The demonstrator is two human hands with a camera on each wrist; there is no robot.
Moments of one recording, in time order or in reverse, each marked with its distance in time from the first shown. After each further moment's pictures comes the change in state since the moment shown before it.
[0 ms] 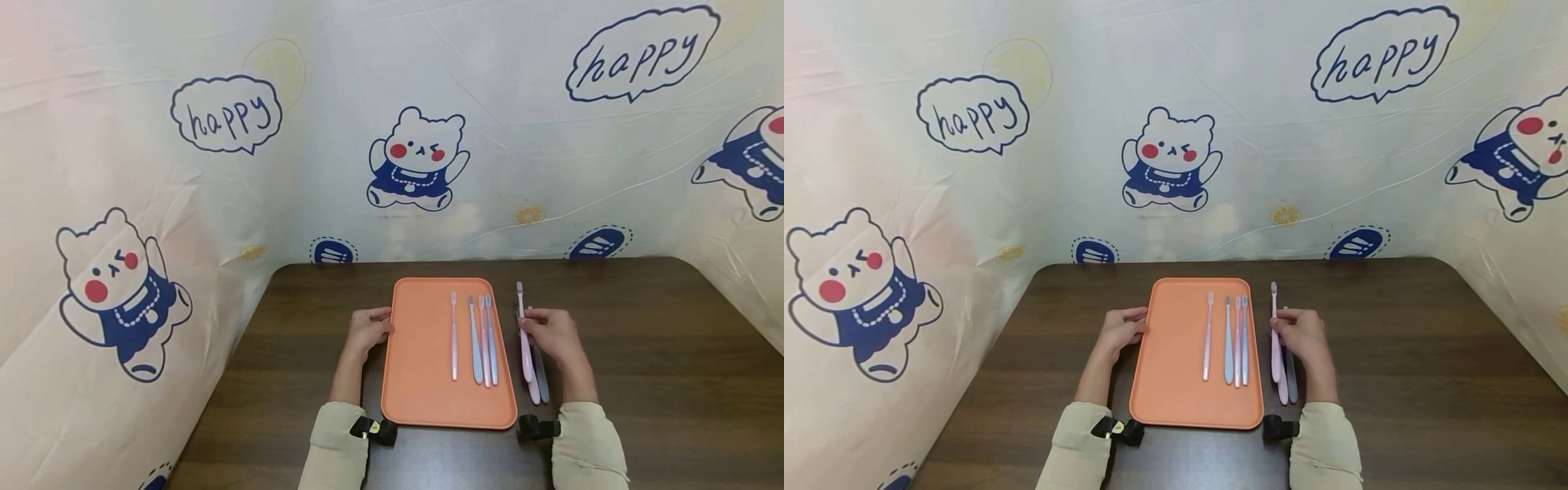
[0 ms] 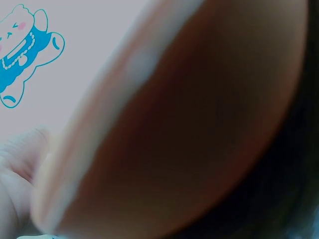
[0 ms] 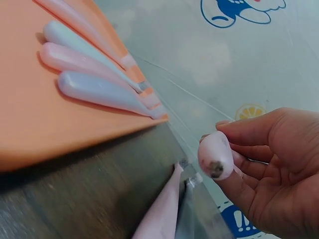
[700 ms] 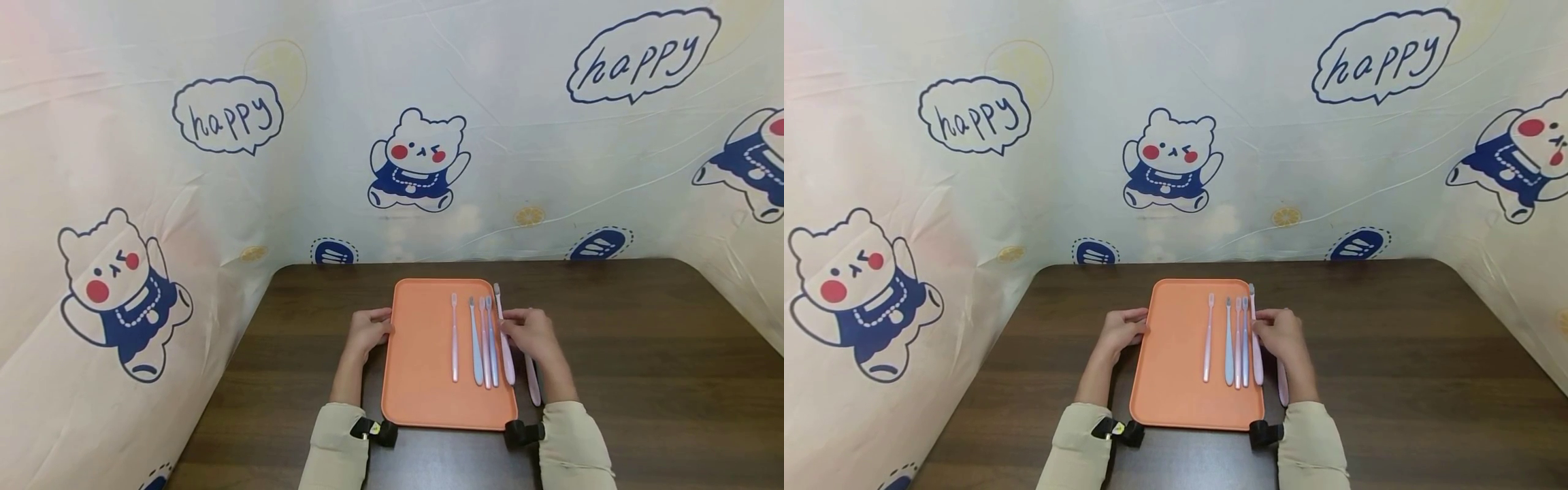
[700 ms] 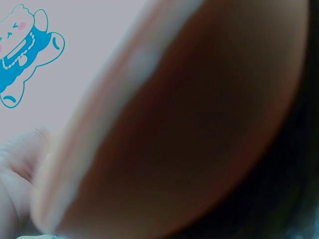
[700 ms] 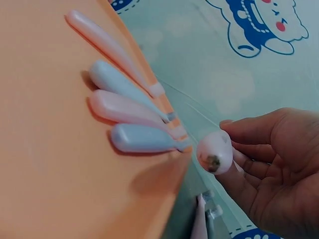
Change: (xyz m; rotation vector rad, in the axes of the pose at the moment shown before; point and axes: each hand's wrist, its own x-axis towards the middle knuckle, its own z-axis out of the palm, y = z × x) left_hand 0.002 -0.002 0.000 0.004 -0.015 0.010; right_hand 0.001 -0.015 0.030 -0.034 -0.010 -0.105
